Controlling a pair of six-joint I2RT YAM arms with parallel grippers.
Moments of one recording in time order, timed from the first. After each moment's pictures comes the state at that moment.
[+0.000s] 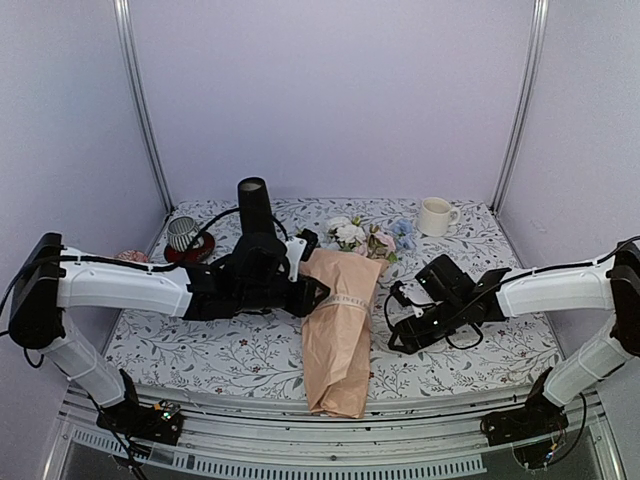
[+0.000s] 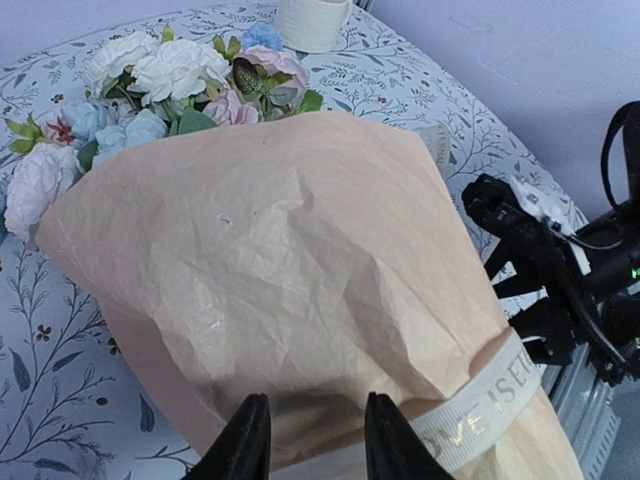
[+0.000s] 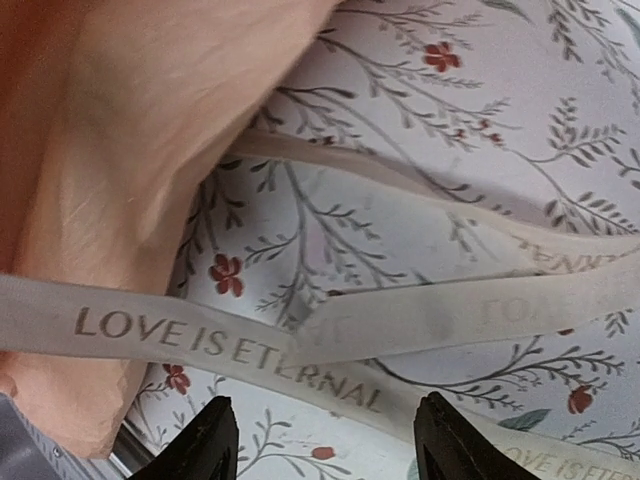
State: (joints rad) left arm -1.01 1.56 0.93 0.08 -0.12 -0.41; right arm 0.79 1.47 0.74 -0.34 -0.17 0.33
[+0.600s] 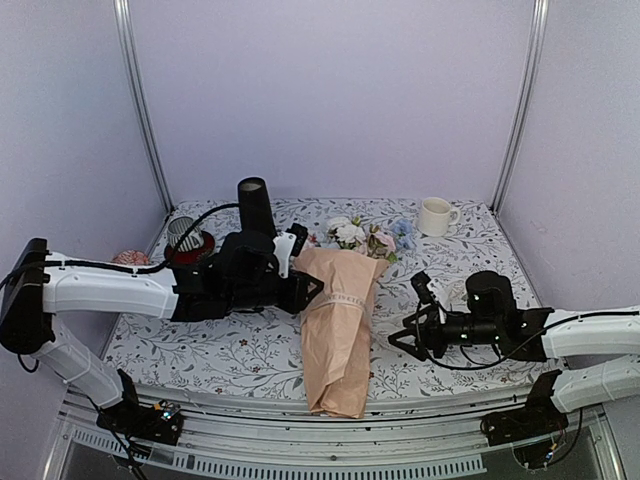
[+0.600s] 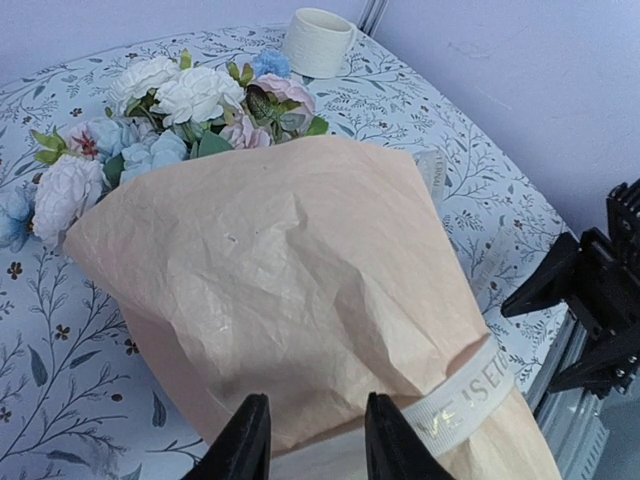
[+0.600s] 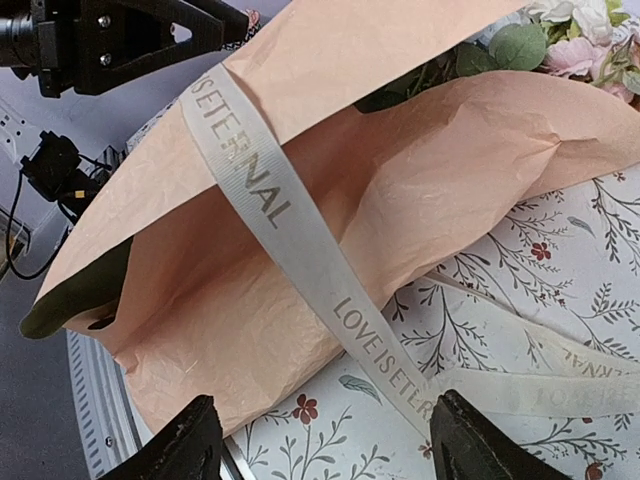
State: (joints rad) left arm -1.01 1.48 0.90 0.08 -0.14 -0.42; right arm 0.81 1.09 0.37 0.21 -0.32 0.25
